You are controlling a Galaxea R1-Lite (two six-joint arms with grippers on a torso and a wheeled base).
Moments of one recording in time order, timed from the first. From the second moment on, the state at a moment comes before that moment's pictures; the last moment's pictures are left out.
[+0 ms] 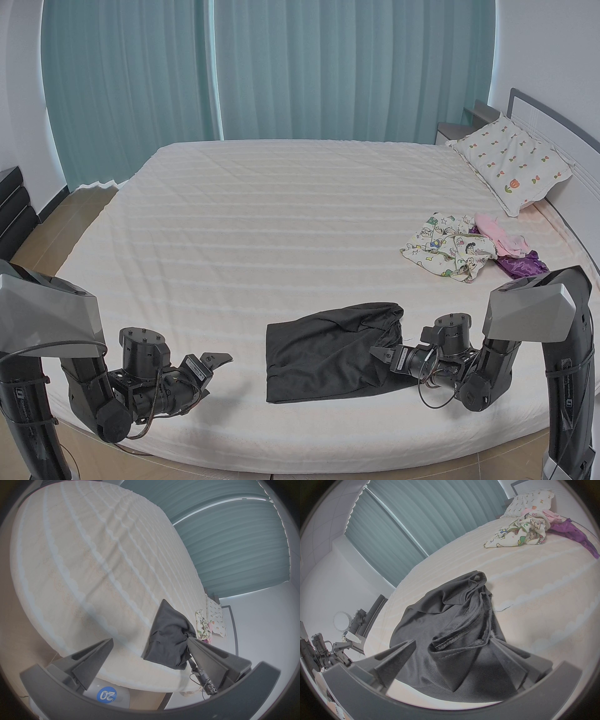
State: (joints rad) left arm -0.34 2.15 -0.27 -1.26 -0.14 -1.13; right arm 0.37 2.46 -0.63 -1.29 0.09 0.55
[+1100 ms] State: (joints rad) left arm -0.34 2.16 -0.27 -1.26 -0.12 -1.13; right arm 0.23 2.37 -0.50 -1.17 0.09 0.31
